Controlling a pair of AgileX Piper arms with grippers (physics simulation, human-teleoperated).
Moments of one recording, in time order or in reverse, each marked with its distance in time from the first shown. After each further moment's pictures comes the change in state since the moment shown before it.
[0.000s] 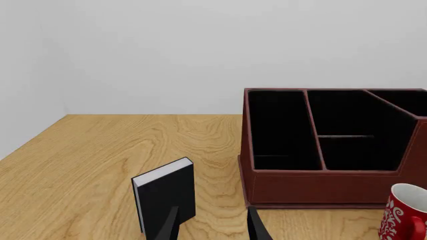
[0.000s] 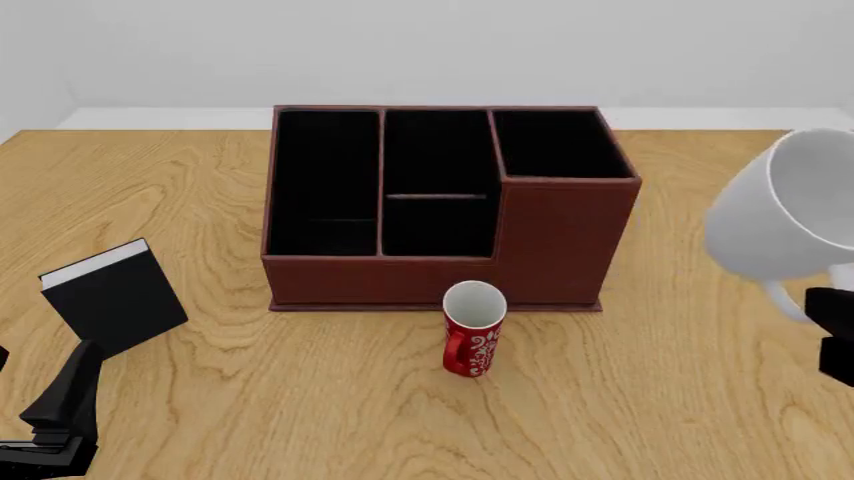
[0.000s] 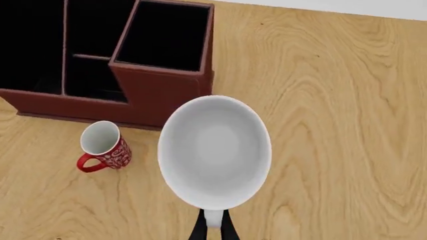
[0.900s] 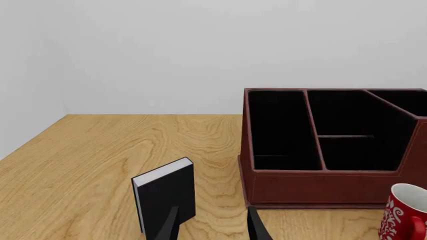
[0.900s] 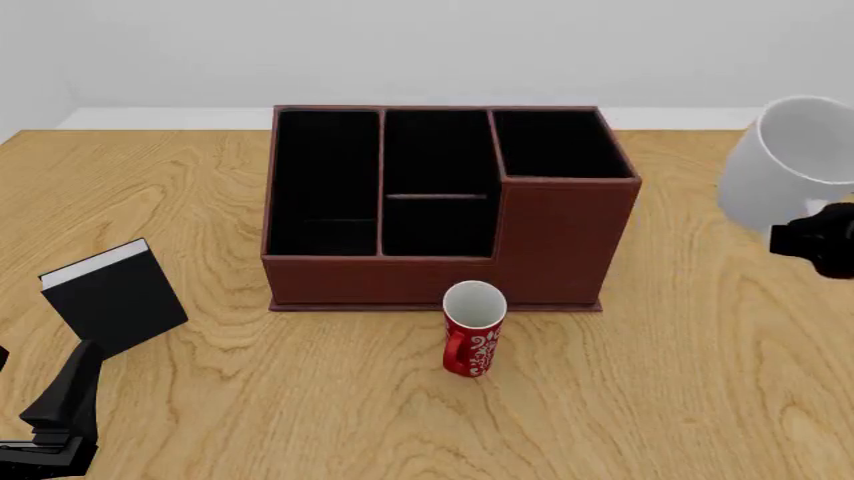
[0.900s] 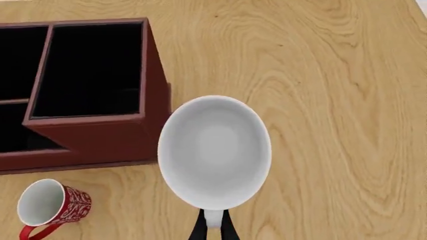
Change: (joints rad) left arm 0.000 0.000 0.000 0.000 0.000; right arm -0.186 0.372 -0.090 -0.198 0.010
